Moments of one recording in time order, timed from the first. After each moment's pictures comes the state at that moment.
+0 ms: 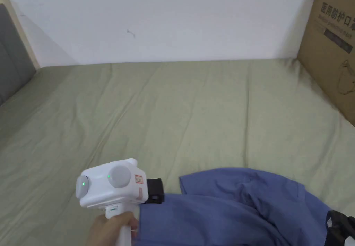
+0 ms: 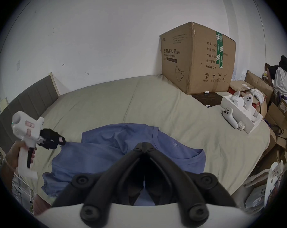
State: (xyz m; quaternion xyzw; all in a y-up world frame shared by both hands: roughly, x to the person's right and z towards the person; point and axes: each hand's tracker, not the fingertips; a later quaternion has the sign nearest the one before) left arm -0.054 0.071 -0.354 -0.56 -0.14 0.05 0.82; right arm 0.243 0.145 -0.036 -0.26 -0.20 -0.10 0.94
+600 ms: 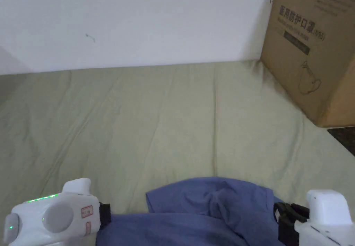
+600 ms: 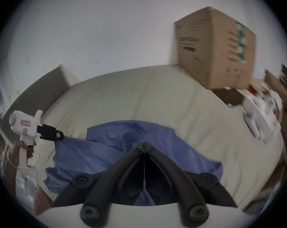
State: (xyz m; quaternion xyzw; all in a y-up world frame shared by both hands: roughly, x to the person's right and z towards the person) left arm -0.064 0.088 -0.325 -0.49 -0.19 0.02 0.85; right arm 0.290 0.132 -0.096 -0.31 -0.09 -0.11 0.94
